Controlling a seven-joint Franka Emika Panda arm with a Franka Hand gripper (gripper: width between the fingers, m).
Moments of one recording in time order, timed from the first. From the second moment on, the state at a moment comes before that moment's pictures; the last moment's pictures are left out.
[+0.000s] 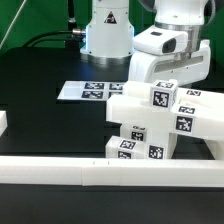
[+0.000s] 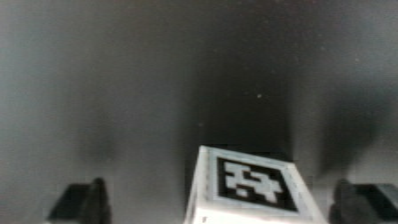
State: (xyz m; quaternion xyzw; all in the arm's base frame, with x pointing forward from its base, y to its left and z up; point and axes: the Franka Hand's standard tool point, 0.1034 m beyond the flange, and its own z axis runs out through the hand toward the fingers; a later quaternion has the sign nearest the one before) arm 0.434 0.102 0.007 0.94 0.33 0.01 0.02
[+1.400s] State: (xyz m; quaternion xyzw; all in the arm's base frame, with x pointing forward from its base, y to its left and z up) arm 0.461 0.082 0.101 0.95 0.33 -0.02 -0.01
